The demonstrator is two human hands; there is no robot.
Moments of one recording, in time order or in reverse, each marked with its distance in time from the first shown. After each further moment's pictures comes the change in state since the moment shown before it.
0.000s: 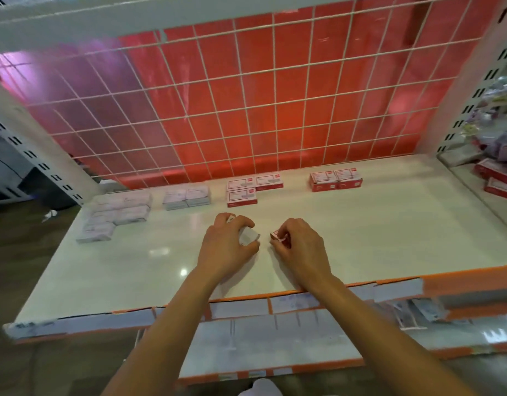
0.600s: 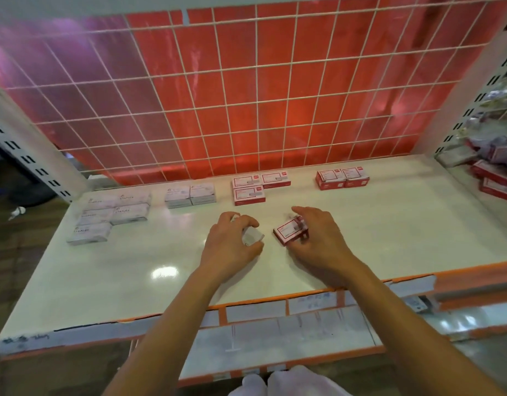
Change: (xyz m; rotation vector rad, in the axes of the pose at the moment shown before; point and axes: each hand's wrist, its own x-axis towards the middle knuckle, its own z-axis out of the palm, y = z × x) left_hand 0.006 -0.026 -0.002 -0.122 -0.051 0.037; right_hand 0.013 0.000 -0.009 -0.101 -0.166 0.142
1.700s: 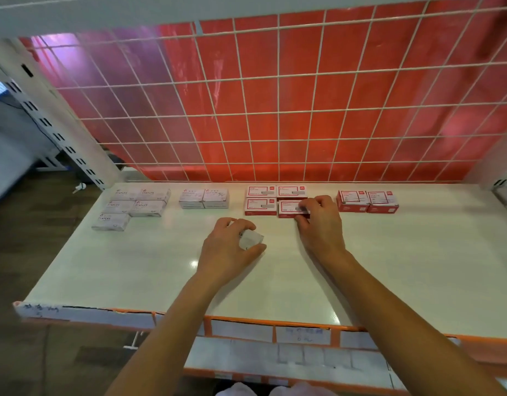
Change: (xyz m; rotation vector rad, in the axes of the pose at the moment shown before) left_hand 0.007 0.015 -0.003 0.009 0.122 -0.199; right_hand 0.085 0.006 0.011 0.064 0.213 -0.099
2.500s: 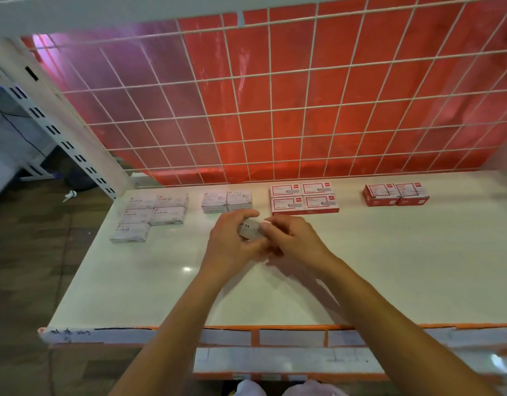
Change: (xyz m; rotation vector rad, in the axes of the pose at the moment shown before) left_hand 0.018 -0.051 -0.036 -0.335 0.036 0.100; right_hand -0.040 -0.111 0.012 0.641 -0.510 0.186
